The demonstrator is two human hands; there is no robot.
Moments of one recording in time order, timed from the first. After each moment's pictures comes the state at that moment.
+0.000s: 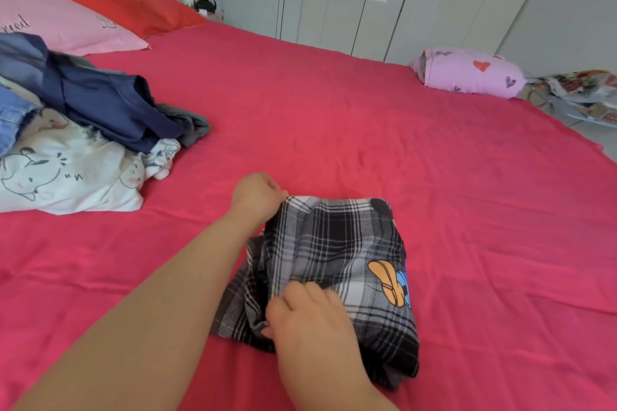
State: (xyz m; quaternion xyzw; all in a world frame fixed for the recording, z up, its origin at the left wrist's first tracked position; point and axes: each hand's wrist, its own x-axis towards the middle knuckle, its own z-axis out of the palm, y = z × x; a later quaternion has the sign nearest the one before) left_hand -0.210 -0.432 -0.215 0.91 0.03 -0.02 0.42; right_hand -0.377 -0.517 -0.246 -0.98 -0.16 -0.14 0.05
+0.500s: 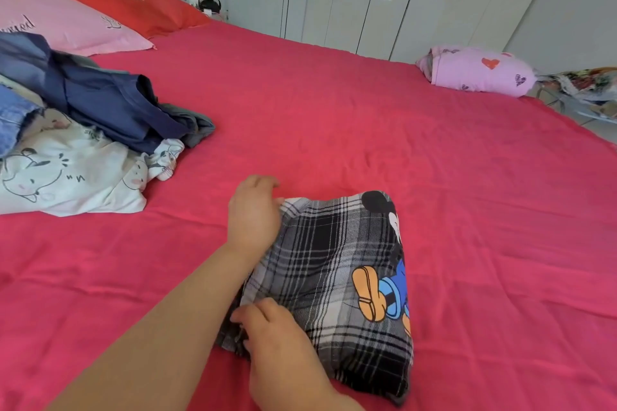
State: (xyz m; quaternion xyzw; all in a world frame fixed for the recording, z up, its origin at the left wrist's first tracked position) left_hand -0.212 -0.426 -0.255 0.92 -0.05 0.18 0.34; right_hand -0.361 -0.498 -0.272 -0.94 -0.21 0.09 0.25
